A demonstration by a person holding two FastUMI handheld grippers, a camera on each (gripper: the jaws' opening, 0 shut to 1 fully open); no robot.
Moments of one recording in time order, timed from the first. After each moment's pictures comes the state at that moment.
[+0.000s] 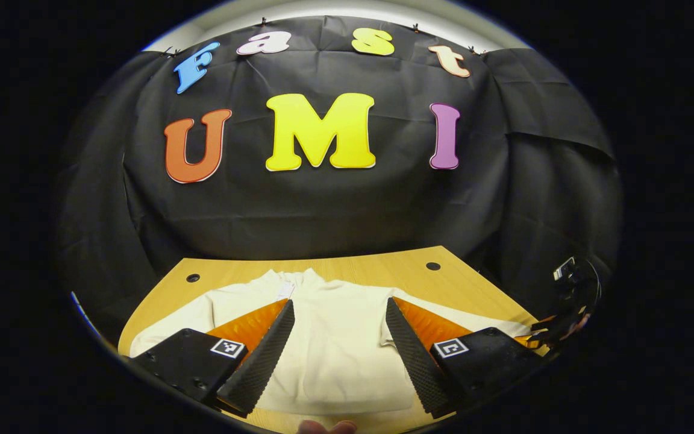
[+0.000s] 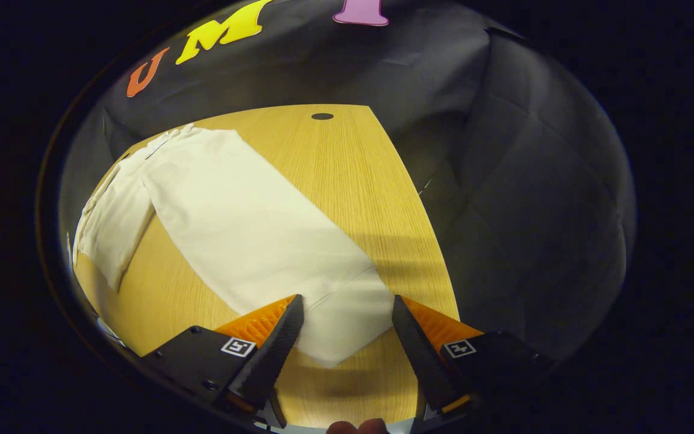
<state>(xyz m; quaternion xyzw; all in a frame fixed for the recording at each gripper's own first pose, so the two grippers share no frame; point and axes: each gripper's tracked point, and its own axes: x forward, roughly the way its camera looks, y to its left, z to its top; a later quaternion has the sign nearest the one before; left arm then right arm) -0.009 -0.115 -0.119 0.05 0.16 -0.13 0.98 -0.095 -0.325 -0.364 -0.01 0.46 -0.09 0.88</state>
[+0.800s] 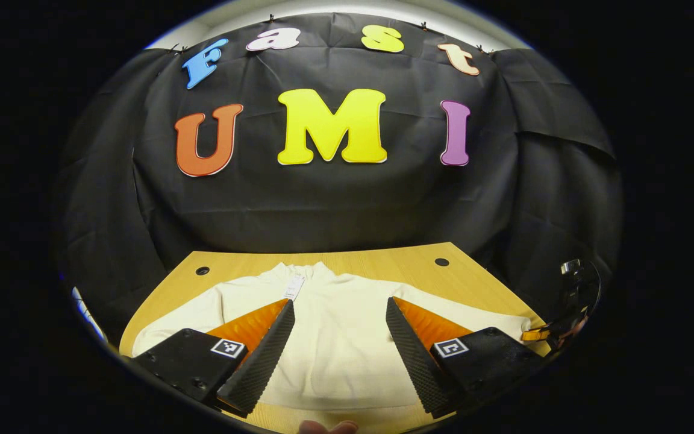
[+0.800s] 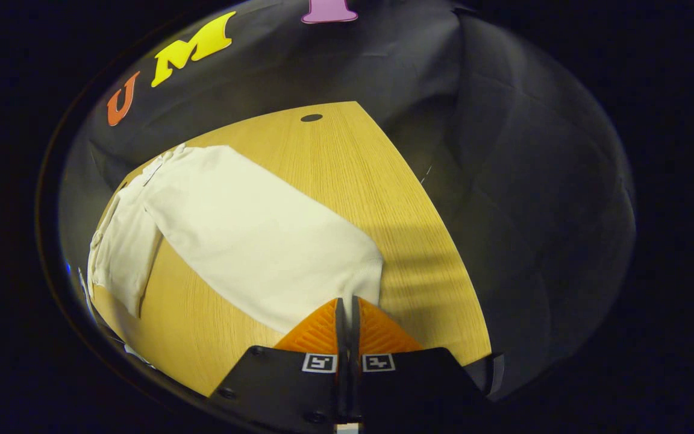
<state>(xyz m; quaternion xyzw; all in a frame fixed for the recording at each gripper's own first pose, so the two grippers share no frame) -0.014 -0.096 -0.121 0.05 0.17 -0.10 0.98 -0.094 -0.314 -0.363 0.05 0.47 -0.10 0.88</state>
